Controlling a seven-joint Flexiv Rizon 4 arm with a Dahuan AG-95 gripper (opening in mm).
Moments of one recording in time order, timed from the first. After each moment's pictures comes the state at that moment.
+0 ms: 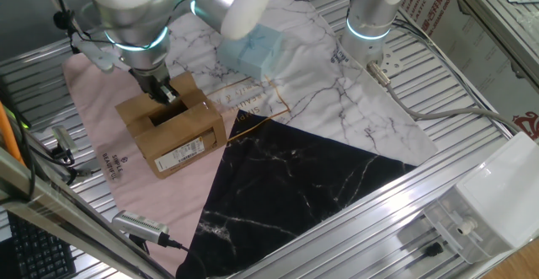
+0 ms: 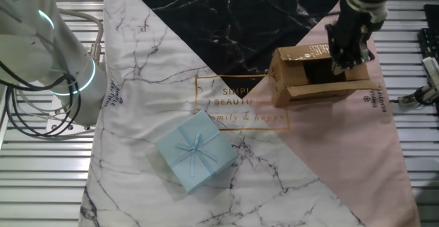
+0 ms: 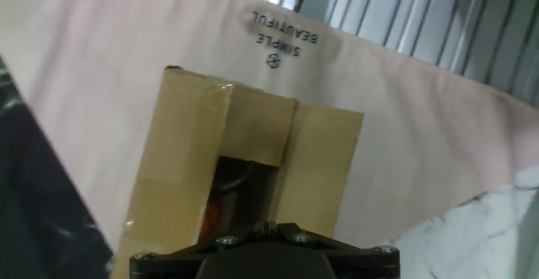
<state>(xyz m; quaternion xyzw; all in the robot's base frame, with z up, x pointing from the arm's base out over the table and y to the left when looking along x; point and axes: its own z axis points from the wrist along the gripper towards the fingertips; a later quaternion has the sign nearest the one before) 0.625 -0.018 0.190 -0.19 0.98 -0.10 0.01</state>
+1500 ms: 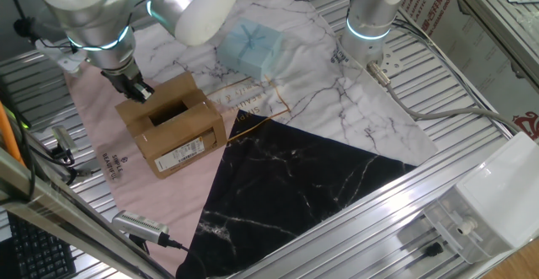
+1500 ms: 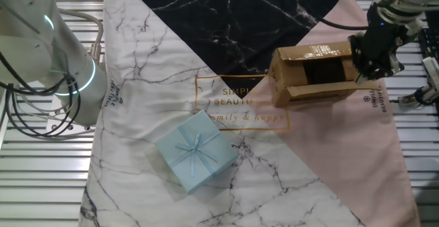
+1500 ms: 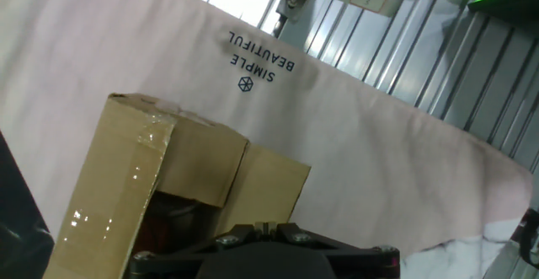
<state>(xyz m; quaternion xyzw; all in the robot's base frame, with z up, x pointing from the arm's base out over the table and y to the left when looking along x) 0.669 -0.034 0.194 -0.23 0.97 -0.10 -0.02</state>
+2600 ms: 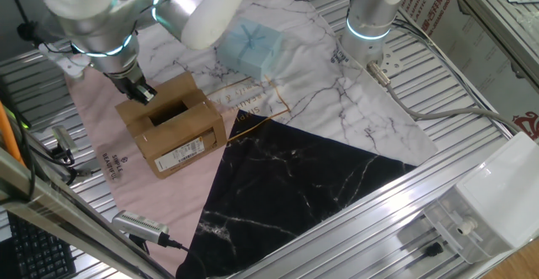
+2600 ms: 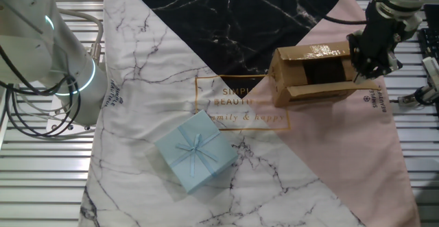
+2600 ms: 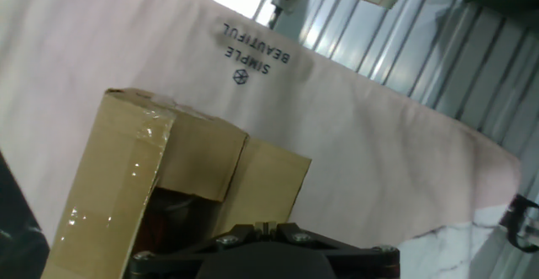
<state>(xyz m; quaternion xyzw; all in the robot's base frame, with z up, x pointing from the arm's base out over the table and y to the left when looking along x) 0.666 -0.033 0.193 -0.22 0.97 -0.13 -0.02</state>
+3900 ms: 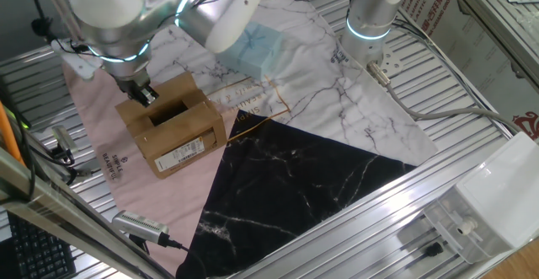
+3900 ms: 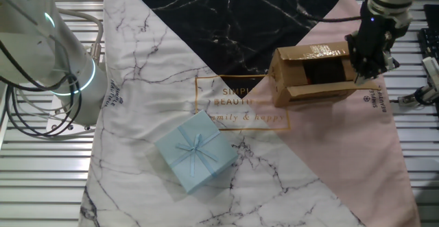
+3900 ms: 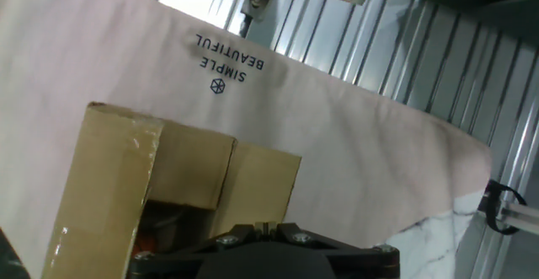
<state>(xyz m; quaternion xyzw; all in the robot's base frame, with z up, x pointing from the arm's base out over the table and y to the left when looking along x) 0.659 -0.044 0.200 -0.19 0.97 -0.15 0.01</state>
